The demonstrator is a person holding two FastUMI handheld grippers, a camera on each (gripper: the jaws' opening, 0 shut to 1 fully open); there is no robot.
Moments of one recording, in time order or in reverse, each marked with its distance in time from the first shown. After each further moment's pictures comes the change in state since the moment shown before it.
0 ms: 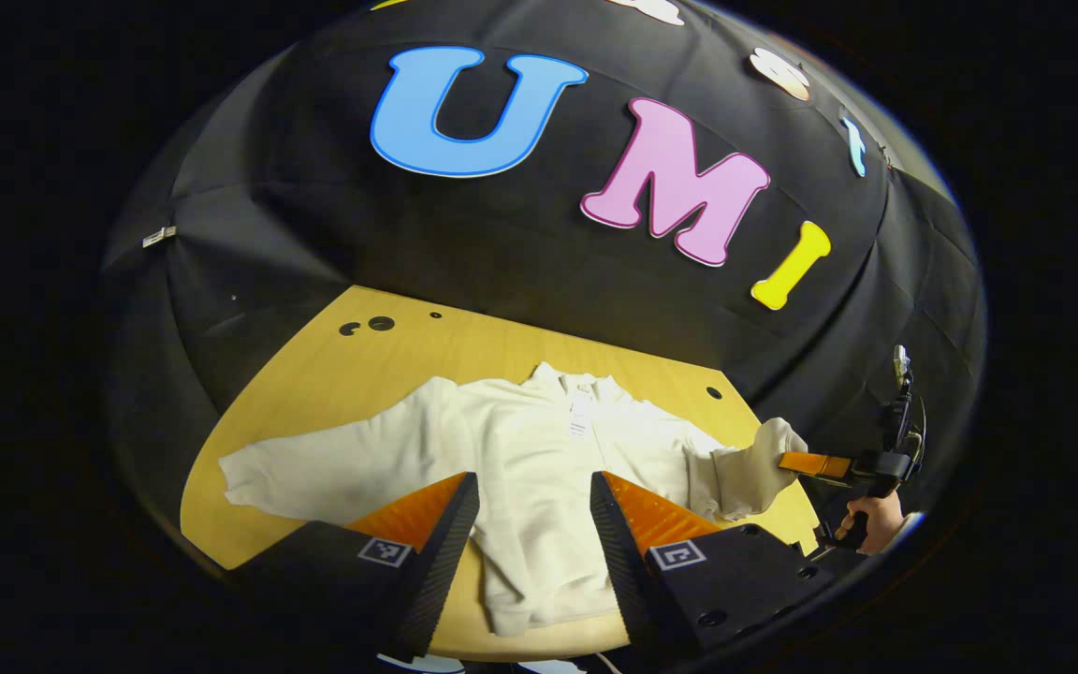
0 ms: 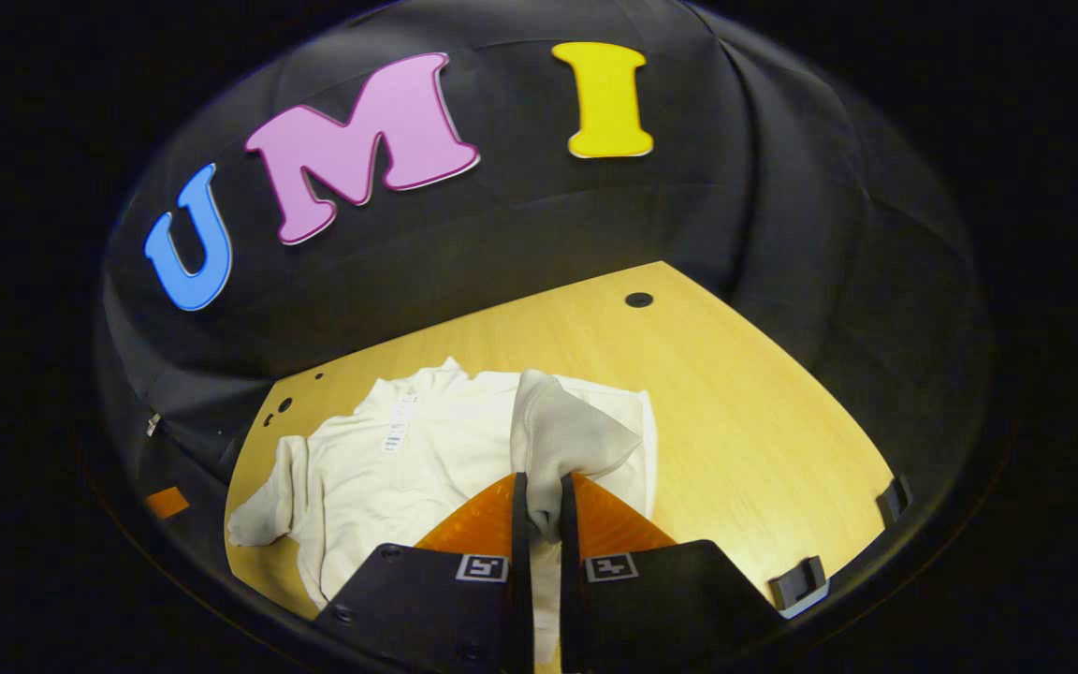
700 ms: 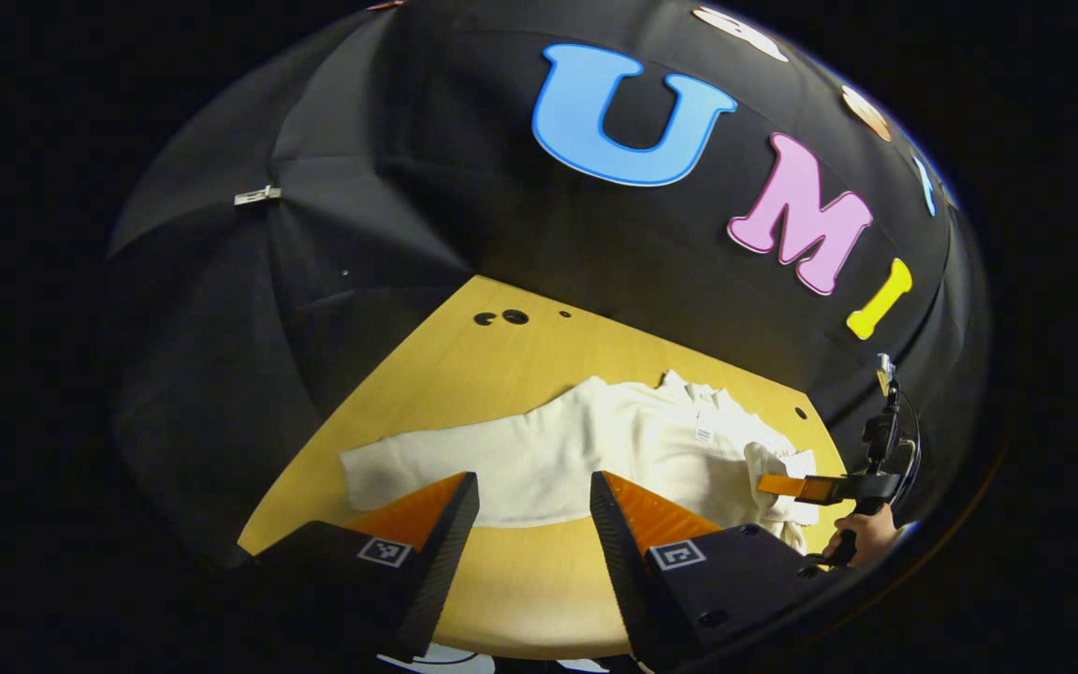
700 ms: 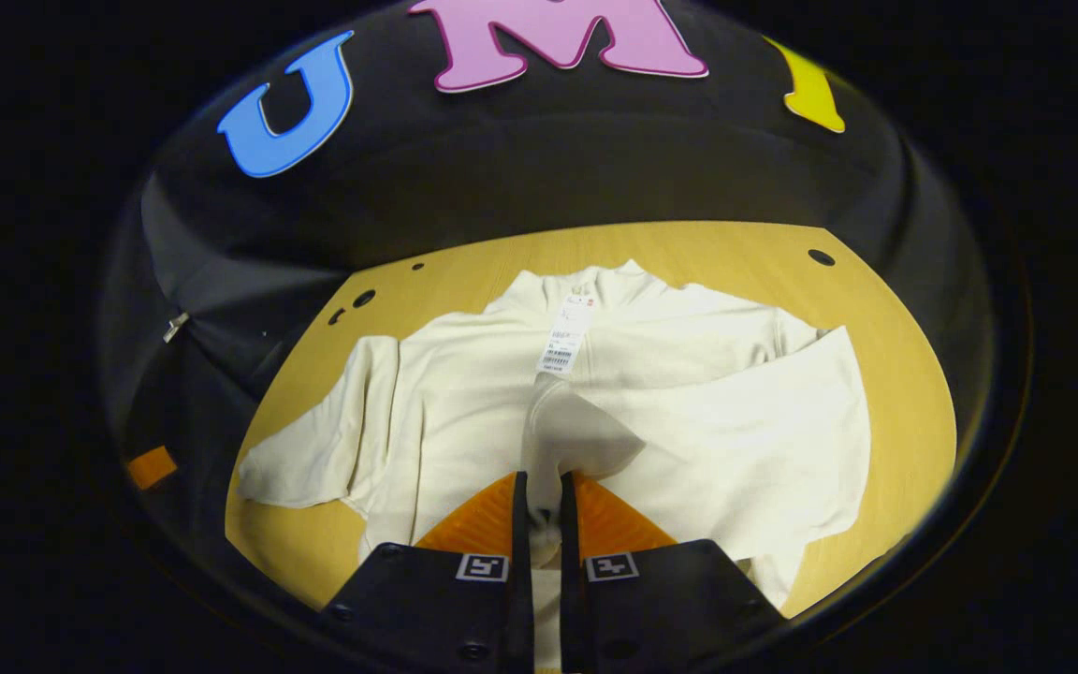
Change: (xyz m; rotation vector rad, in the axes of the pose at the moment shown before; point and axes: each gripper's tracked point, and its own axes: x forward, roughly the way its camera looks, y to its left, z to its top) left arm -0.034 0.167 -0.014 -0.119 -0.005 0.227; right arm 0.074 0.178 -0.119 -0.191 0.235 0.163
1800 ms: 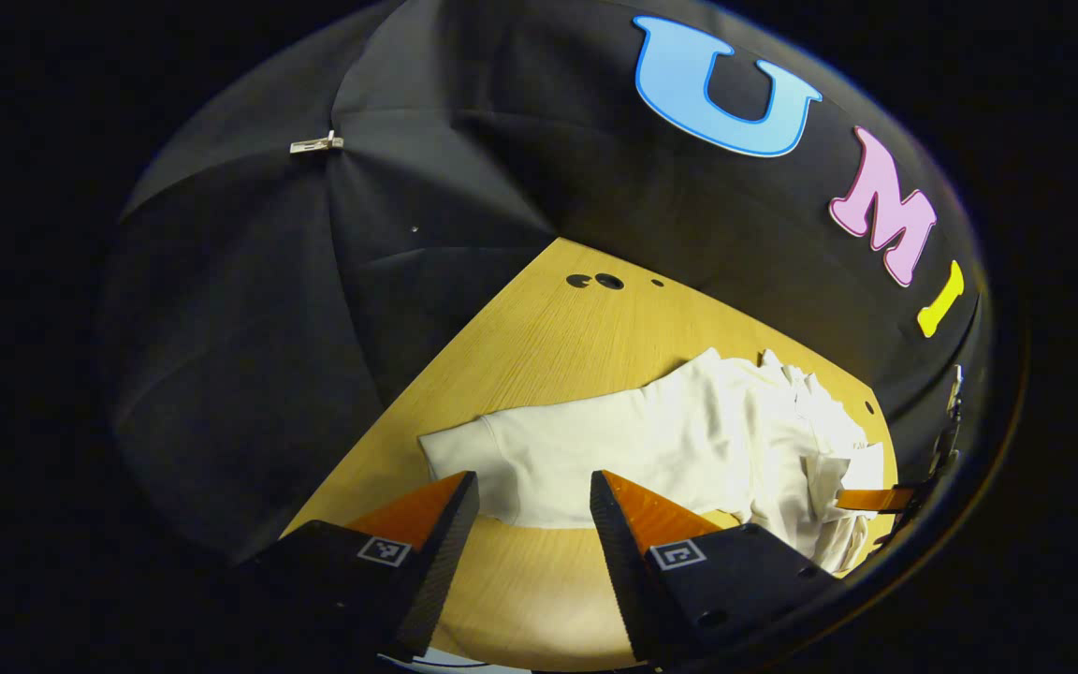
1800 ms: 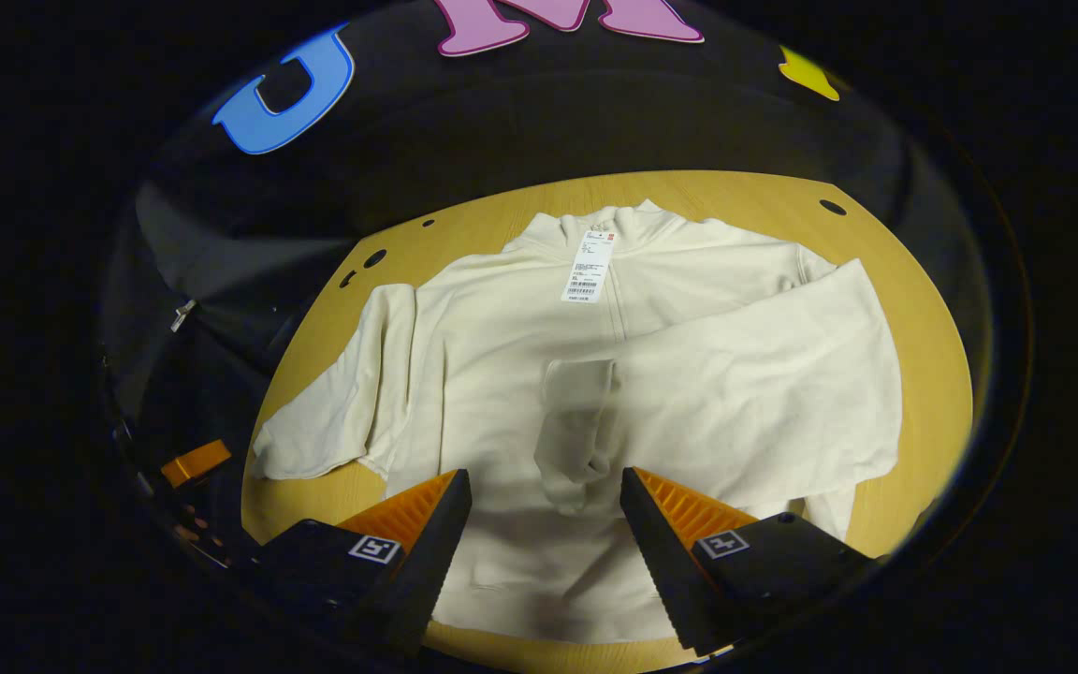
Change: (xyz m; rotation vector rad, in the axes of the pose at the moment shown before) left arm 0.060 0.107 -0.035 -0.041 0.090 0.156; right arm -0.025 0.015 -0.040 0.067 0.098 0.035
